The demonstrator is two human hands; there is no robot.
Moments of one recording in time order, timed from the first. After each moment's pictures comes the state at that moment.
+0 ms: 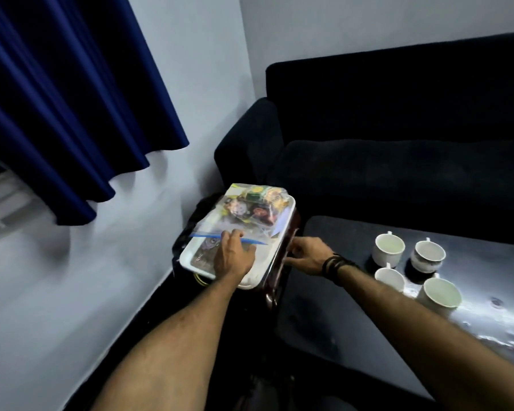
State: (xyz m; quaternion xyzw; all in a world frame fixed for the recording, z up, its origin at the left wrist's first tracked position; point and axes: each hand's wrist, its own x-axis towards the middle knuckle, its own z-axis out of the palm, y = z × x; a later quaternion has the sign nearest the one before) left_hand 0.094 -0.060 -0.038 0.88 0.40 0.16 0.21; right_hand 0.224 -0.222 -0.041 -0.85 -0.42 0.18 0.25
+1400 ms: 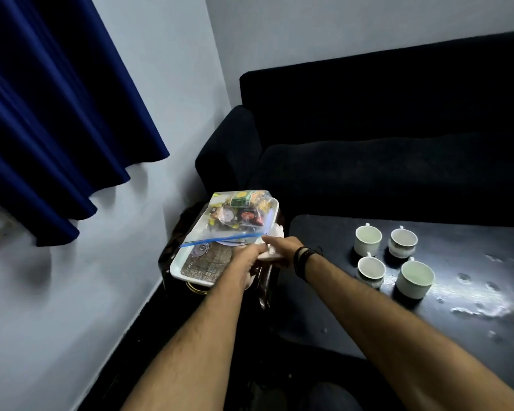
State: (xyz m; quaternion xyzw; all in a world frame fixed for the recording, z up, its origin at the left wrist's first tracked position) left_hand 0.112 -0.102 -0.016 0.58 0.45 0.06 0.68; right_hand 0.194 -0.183 -0.026 -0.66 0.01 0.42 0.62
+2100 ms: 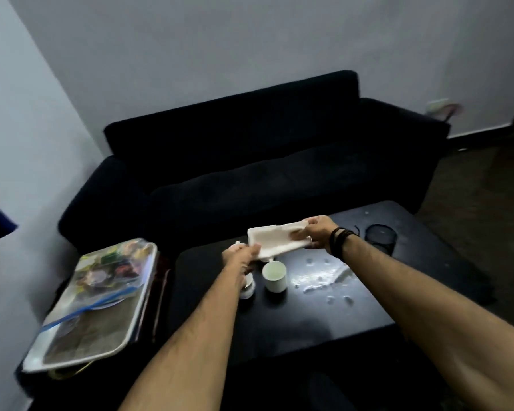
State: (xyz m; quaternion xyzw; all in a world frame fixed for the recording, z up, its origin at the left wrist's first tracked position) left_hand 0.213 -0.362 0.022 0.66 0.30 0.01 0.69; right_hand 0.277 -0.557 0.042 -0.73 0.05 0.21 0.65
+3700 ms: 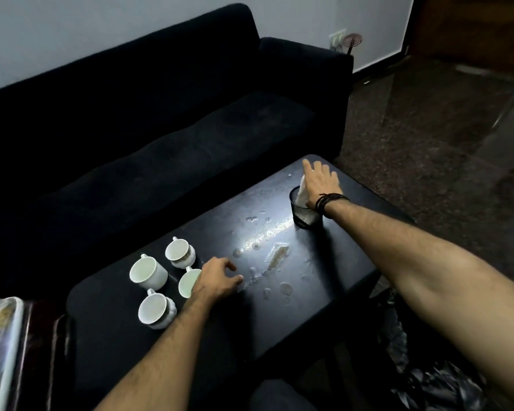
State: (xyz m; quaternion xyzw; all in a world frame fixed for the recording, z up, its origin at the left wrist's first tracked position) left_hand 0.292 -0.455 -0.103 0.97 -0.03 -0.14 0.19; right_hand 0.382 -0.753 -0.062 -0.99 0.09 -0.05 0.08
